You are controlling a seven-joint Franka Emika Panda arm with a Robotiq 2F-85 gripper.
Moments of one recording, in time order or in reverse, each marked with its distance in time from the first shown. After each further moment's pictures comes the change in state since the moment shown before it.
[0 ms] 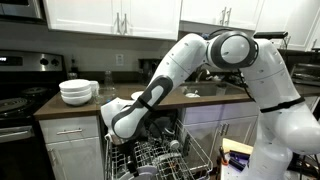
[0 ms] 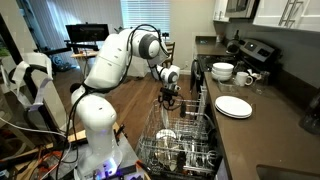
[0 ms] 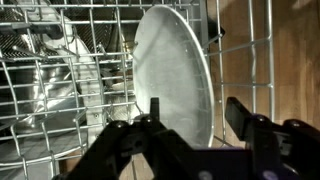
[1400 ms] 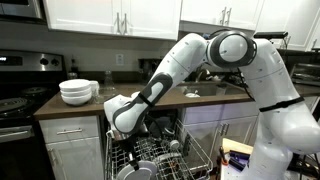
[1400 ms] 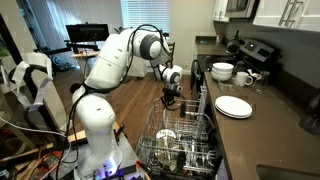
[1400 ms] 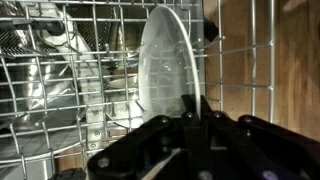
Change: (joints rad) arm -0.059 -0.005 0.028 0.002 0.023 -0.010 -0.074
